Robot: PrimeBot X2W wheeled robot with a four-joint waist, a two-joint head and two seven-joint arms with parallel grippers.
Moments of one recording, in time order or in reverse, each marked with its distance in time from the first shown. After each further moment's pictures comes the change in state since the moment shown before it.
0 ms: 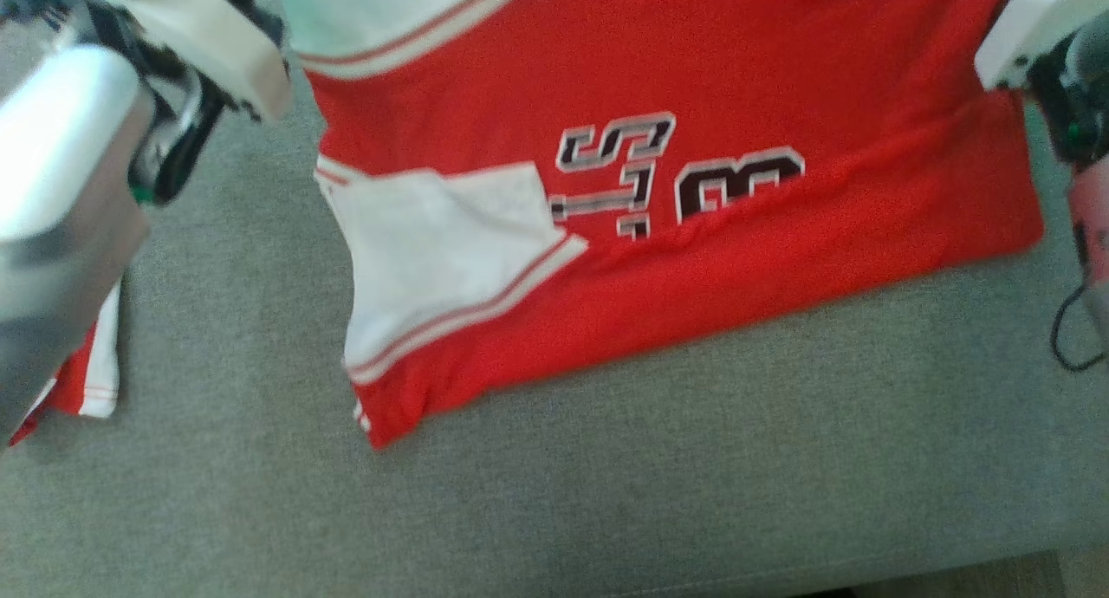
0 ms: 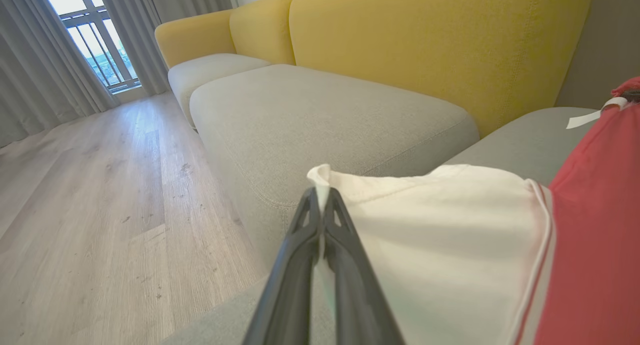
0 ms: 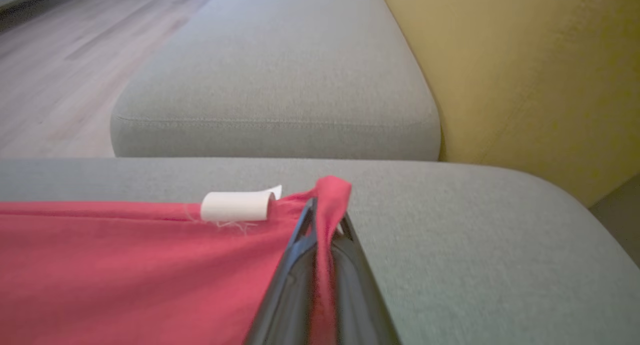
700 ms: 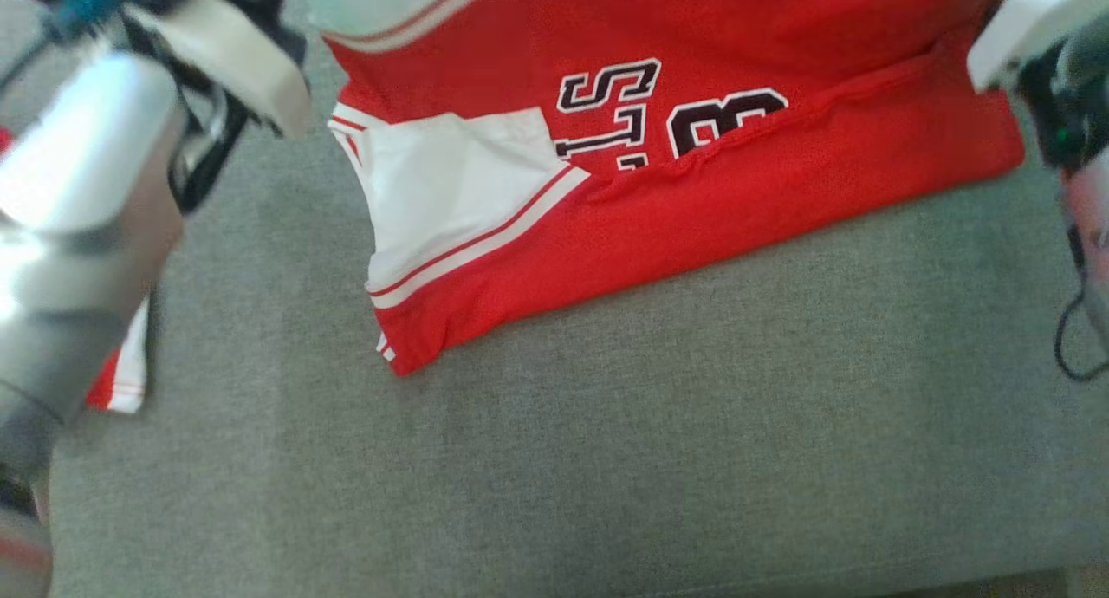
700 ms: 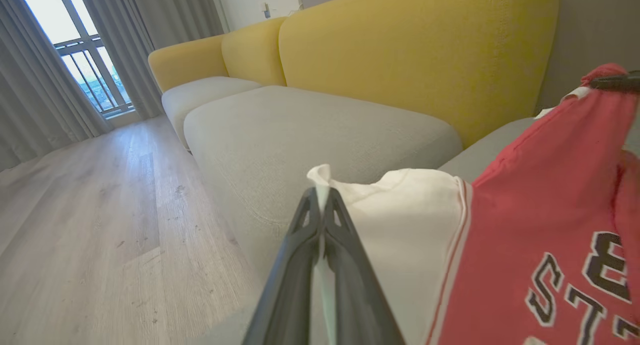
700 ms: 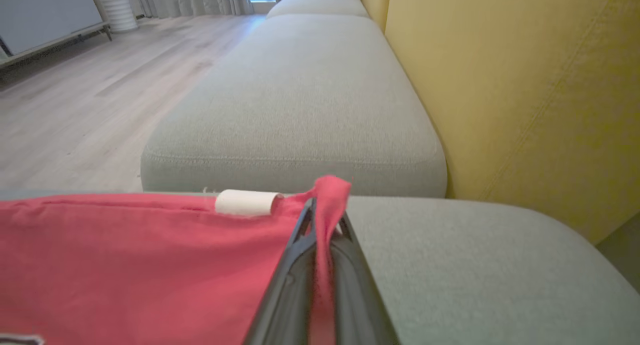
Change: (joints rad) left arm -0.029 -0.096 -0.037 0.208 0.037 -0.106 -0.143; right arm -0.051 -0.023 0.134 0.105 0.107 0.000 -0.166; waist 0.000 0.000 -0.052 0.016
